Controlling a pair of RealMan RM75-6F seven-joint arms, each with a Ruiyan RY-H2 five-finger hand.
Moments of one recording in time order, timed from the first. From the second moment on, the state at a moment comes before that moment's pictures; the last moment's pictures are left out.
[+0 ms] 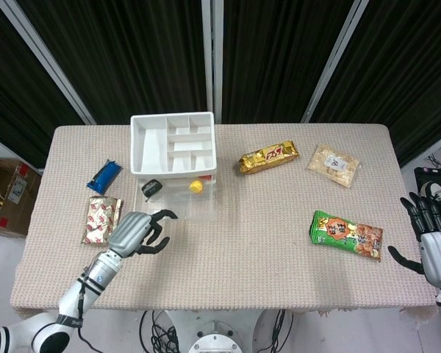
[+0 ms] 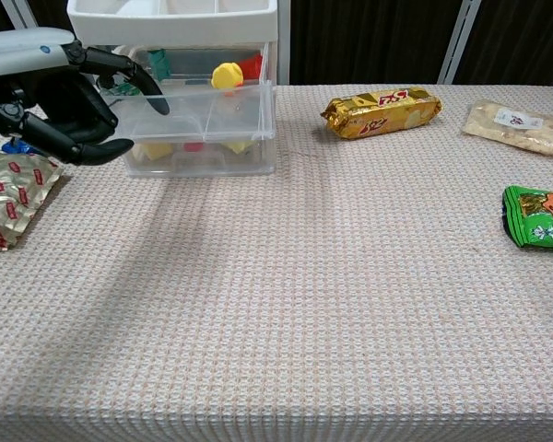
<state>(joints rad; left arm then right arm) -0.54 -1.30 -0.14 -1.89 1.38 1.04 -0.04 0.08 -1.03 0.08 -1.63 -1.56 1.54 0.05</state>
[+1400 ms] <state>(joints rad) -0.60 -1.17 -0.23 -1.96 1.30 1.12 0.24 0.06 -0.98 0.10 -1.66 -1.59 1.62 0.05</state>
